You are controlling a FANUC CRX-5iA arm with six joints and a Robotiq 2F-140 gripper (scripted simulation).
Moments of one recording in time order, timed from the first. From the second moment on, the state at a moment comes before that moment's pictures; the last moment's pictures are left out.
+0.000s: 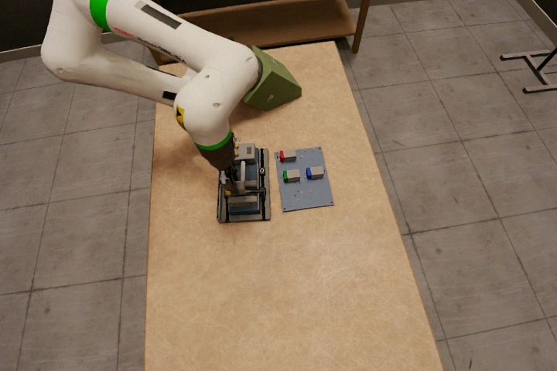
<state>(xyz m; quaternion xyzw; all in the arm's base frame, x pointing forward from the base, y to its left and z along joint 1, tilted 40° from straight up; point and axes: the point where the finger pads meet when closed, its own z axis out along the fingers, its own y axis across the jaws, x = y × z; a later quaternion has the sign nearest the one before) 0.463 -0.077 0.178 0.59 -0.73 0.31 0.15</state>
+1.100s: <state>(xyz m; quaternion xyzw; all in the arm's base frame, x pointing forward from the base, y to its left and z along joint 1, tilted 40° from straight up) 0.460 -0.071 0.173 0.59 -0.73 0.31 0.15</state>
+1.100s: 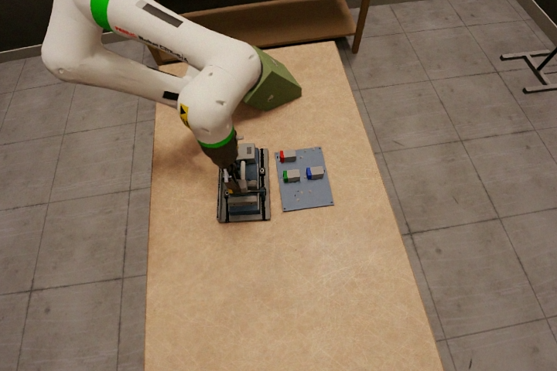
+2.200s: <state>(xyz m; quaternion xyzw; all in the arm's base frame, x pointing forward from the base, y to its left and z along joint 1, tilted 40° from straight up) 0.463 -0.086 0.150 0.59 -0.73 0.31 0.15</state>
